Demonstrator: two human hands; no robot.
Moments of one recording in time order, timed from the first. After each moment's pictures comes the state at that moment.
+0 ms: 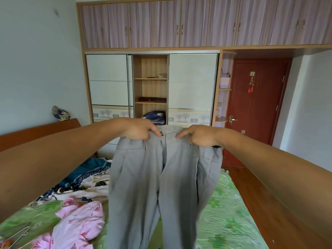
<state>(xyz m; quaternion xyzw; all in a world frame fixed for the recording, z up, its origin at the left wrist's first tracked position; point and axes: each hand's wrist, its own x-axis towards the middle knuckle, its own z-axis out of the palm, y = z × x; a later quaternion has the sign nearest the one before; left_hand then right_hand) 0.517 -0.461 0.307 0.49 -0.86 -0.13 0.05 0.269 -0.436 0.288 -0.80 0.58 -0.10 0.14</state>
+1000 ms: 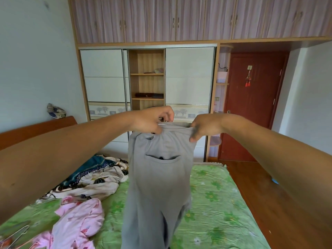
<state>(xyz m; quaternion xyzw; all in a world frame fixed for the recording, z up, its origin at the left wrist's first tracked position) 0.486 -0.455 0.312 0.36 -0.90 -0.20 0.15 0.244 -0.433 0.312 -0.78 0.62 -0.05 0.09</state>
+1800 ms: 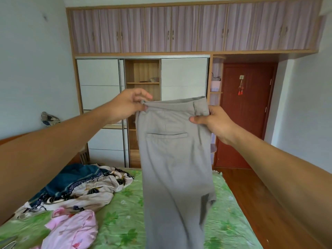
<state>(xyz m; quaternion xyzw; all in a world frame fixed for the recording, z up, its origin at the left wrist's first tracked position) 0.523 -0.469 0.354 0.36 -0.81 -0.24 0.41 0.223 -0.414 0.307 -0.65 0.44 -0.54 0.30</state>
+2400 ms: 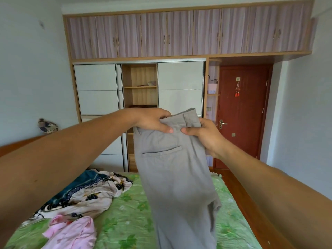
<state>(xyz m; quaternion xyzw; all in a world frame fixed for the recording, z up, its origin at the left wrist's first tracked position) 0.448 -0.466 0.366 0.38 -0.92 -0.08 0.08 0.233 -0.419 0.278 -0.62 0.36 -0.58 0.38</state>
